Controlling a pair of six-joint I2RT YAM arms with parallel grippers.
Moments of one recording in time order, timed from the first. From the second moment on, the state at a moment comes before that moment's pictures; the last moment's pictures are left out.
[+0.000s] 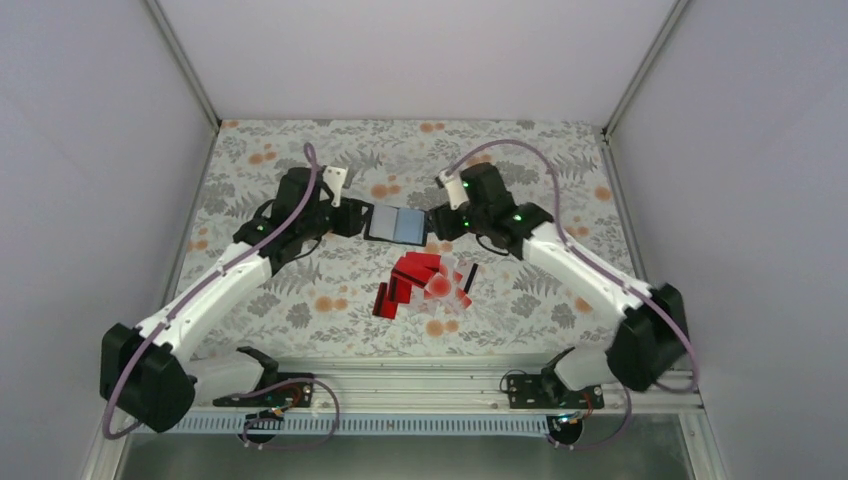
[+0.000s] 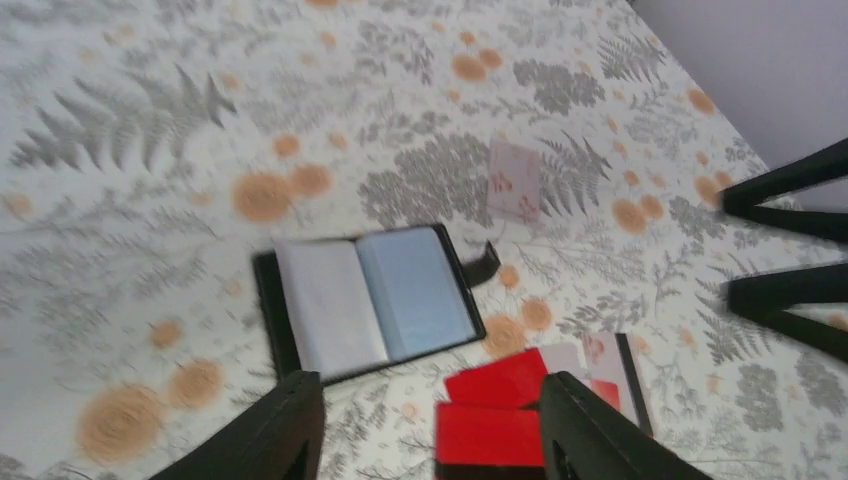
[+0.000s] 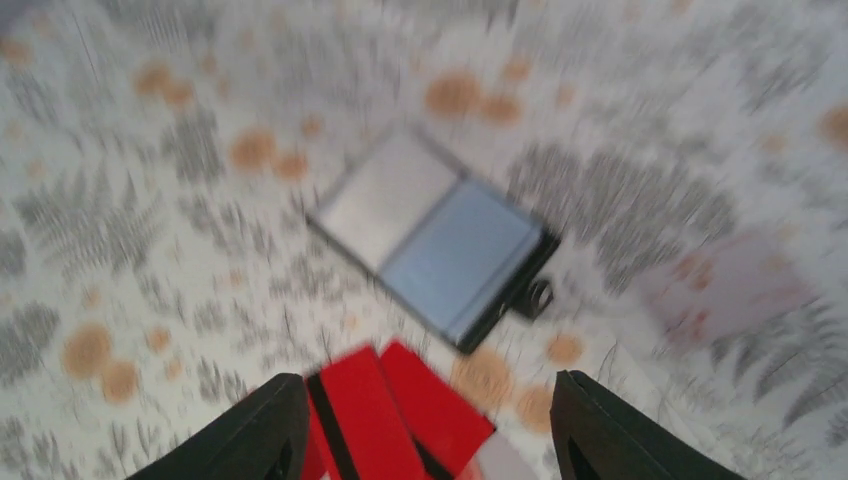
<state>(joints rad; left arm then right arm) -0.46 1.20 0.94 -0.36 0.20 -0.27 0.63 1.47 1.17 -0.53 -0.11 0.11</state>
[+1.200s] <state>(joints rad) -0.46 1.10 0.81 -0.43 0.13 -0.29 0.82 1.70 1.08 -0.53 -0.04 -0.22</state>
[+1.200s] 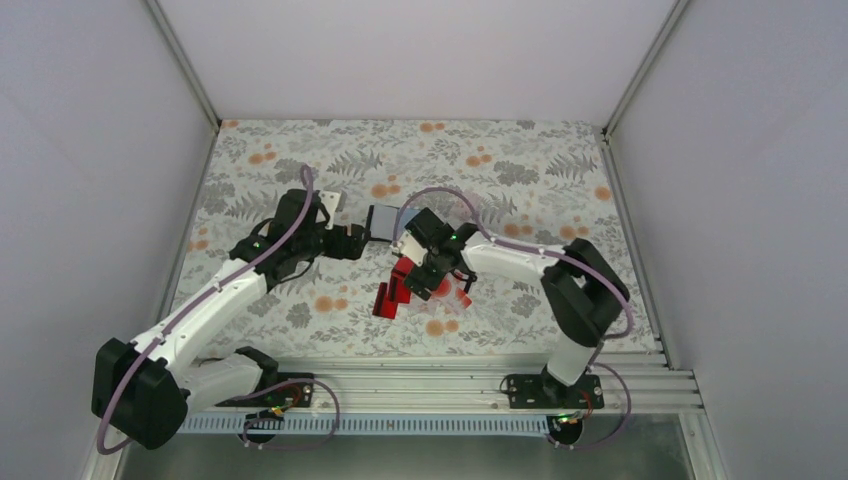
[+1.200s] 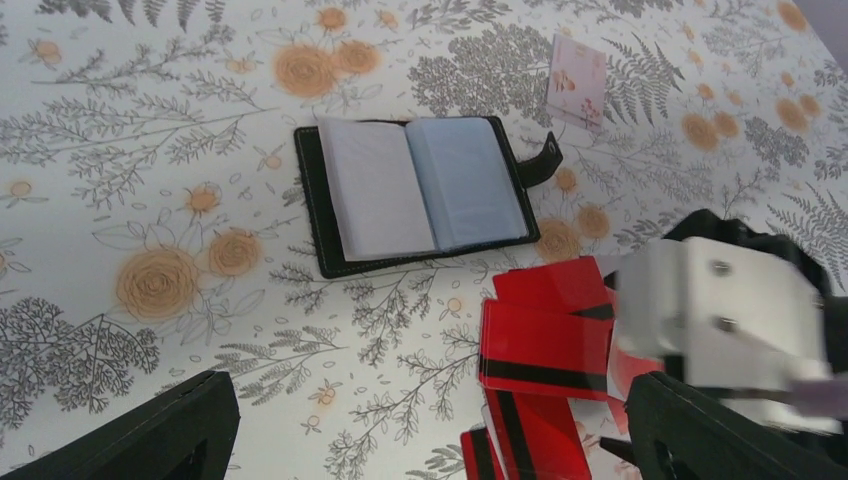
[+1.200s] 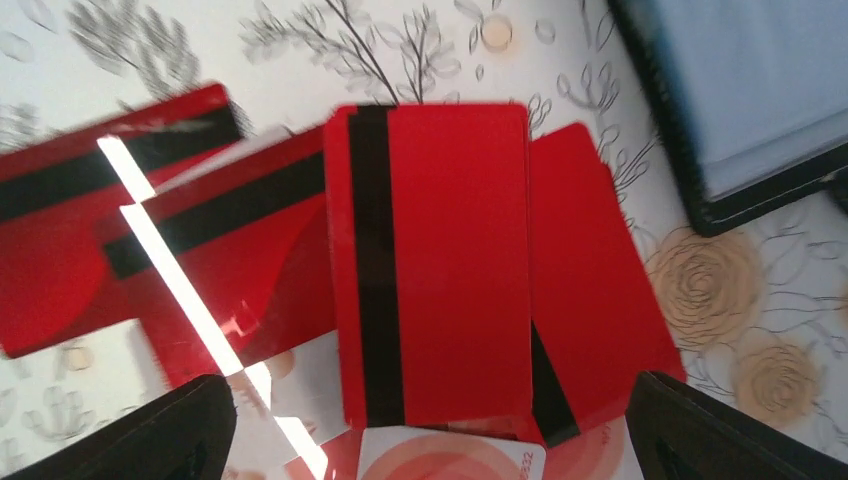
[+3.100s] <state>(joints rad) -0.46 1.02 0.82 -0.50 0.25 -0.36 0.85 1.90 1.18 -0.52 -0.04 0.03</state>
